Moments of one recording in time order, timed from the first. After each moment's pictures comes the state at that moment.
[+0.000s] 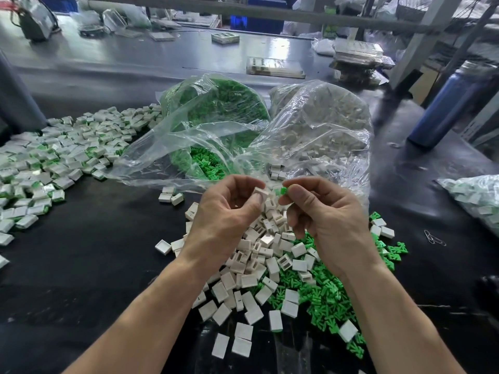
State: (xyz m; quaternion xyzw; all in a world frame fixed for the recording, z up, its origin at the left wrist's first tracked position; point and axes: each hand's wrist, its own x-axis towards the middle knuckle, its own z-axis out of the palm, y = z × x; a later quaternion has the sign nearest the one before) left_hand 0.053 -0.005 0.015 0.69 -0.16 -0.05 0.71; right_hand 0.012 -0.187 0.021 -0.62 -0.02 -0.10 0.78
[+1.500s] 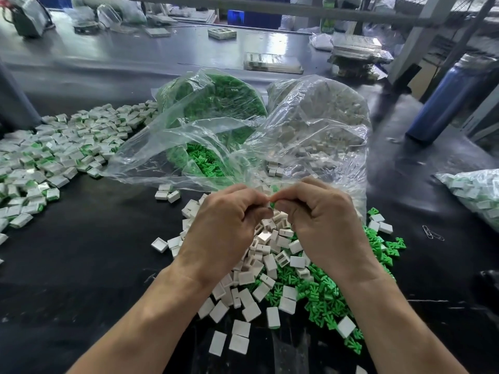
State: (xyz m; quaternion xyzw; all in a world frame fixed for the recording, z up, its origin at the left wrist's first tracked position) left_hand 0.043 -0.006 0.017 0.85 -0.26 0.11 0.44; right_hand 0.001 -0.179 0.033 -0.90 -0.04 -0.20 0.39
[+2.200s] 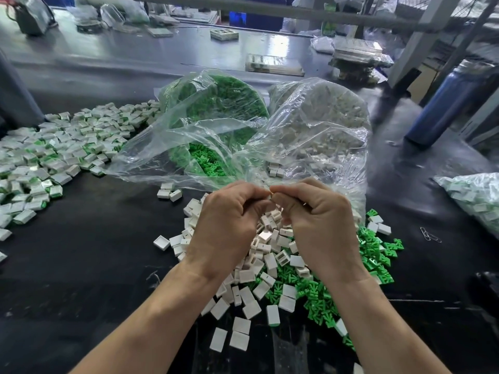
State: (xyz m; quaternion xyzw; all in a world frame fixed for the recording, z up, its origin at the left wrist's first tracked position) left_hand 0.043 -0.013 0.012 0.80 -0.23 0.11 0.55; right_hand 0.001 -0.165 0.027 -0.83 0.01 -0.22 0.51
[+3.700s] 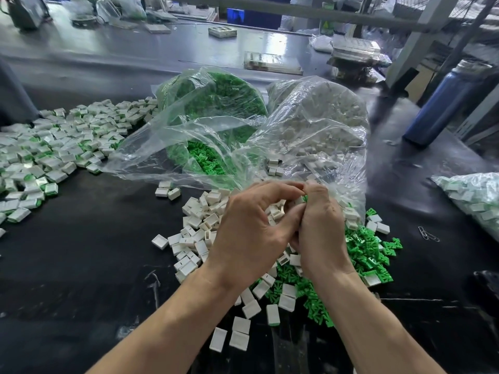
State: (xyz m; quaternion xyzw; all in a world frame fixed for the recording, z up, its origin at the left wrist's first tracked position) left_hand 0.024 -0.038 0.023 0.76 -0.27 0.09 0.58; right_hand 0.003 -0.146 0.028 -0.68 0.11 -0.15 0.71
